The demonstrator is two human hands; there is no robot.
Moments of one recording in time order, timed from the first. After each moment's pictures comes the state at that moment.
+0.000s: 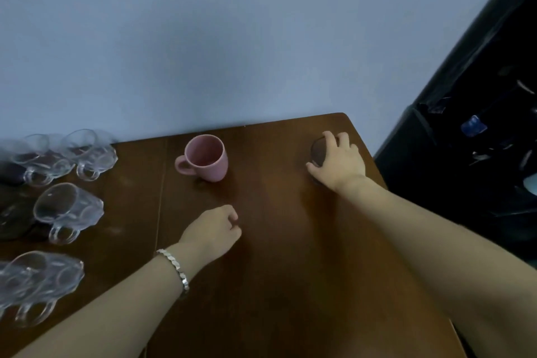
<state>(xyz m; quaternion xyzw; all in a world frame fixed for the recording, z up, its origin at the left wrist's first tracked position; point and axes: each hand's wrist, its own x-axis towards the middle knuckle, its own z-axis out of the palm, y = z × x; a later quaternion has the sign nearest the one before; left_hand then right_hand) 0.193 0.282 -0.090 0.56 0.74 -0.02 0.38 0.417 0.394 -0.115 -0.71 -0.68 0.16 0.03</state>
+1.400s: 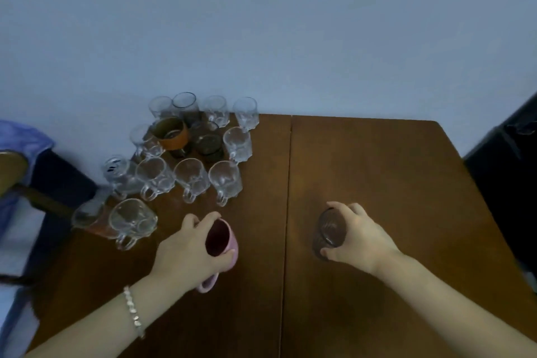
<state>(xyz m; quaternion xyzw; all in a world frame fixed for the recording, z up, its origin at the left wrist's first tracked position) -0.022 -0.004 -0.020 0.53 0.82 -0.02 0.21 0.240 0.101 -0.019 -0.57 -0.75 0.34 -0.03</state>
